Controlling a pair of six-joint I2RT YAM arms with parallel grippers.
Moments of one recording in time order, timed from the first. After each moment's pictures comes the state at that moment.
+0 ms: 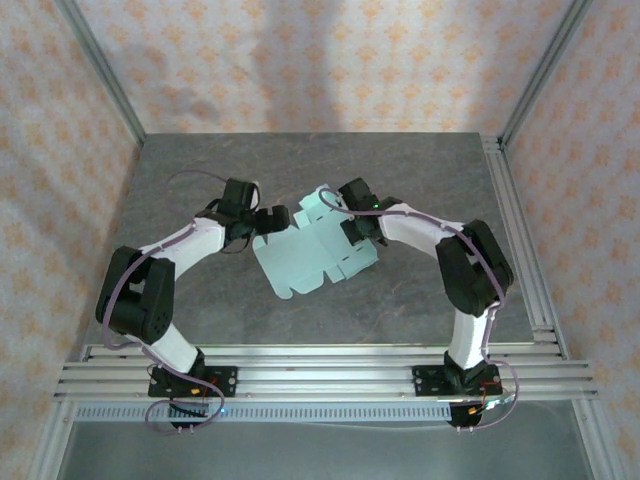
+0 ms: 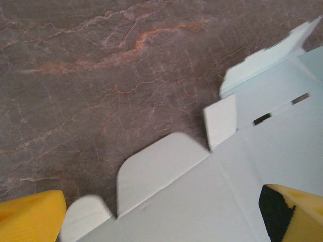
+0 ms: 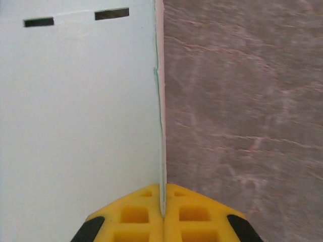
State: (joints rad) left arm -0.25 1.61 0.99 -0.25 0.11 -0.45; right arm 0.57 1.86 1.27 -0.49 0.15 -0.02
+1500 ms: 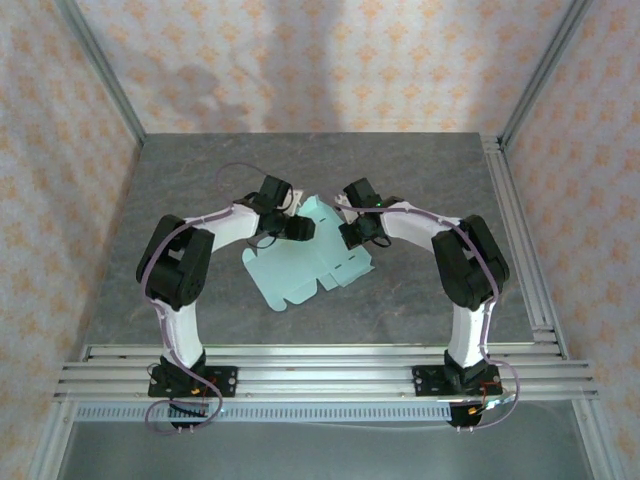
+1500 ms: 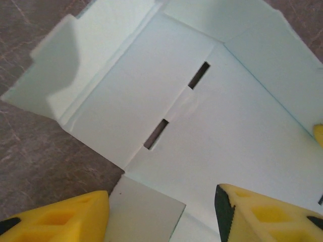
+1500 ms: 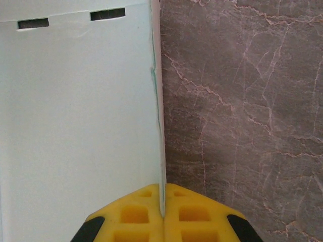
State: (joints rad) left arm -0.37 1.90 1.20 -0.30 0.30 -0.26; right arm 0.53 1.91 1.27 -0.49 -0.07 0.00
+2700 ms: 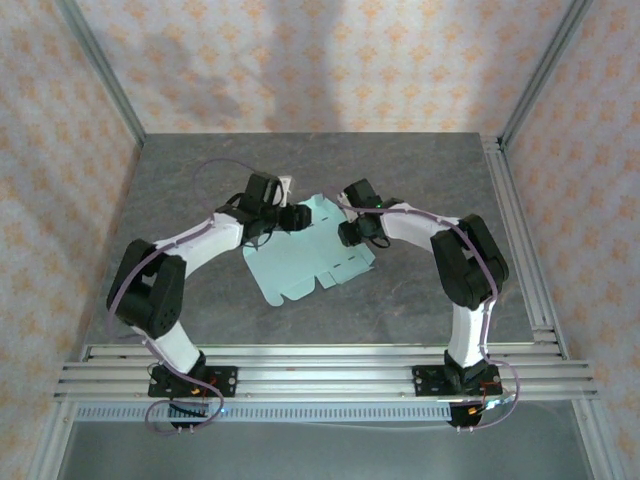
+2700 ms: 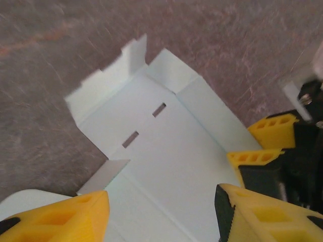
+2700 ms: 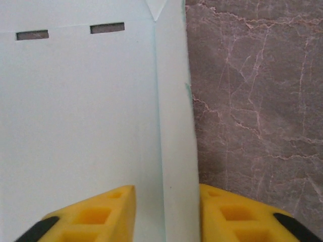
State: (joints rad) left arm -0.37 1.66 1.08 -0.19 0.23 -0.40; right arm 0.53 1.92 1.25 -0.44 -0.04 0.07
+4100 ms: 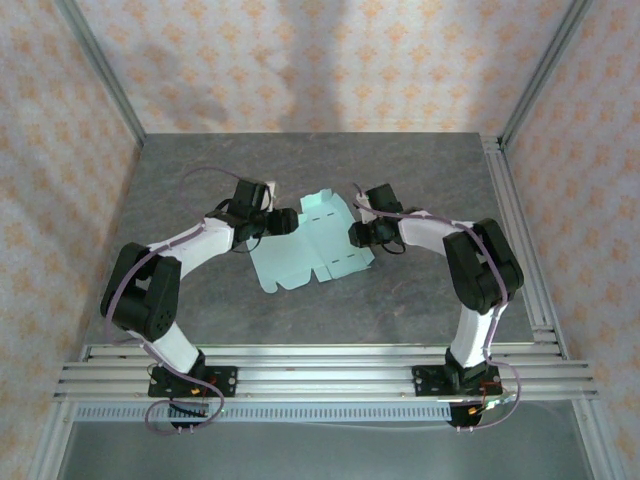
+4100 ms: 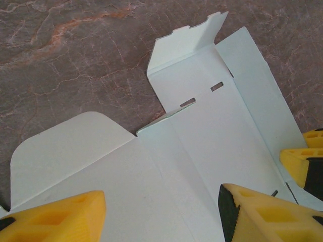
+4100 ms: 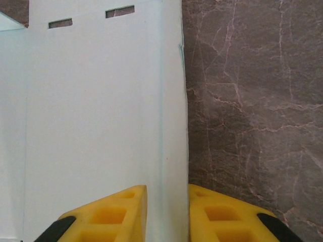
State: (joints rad) left arm -0.31 1.64 1.00 -0.19 0.21 -0.44; right arm 0.43 1.85 1.09 -0.26 -0.23 0.17
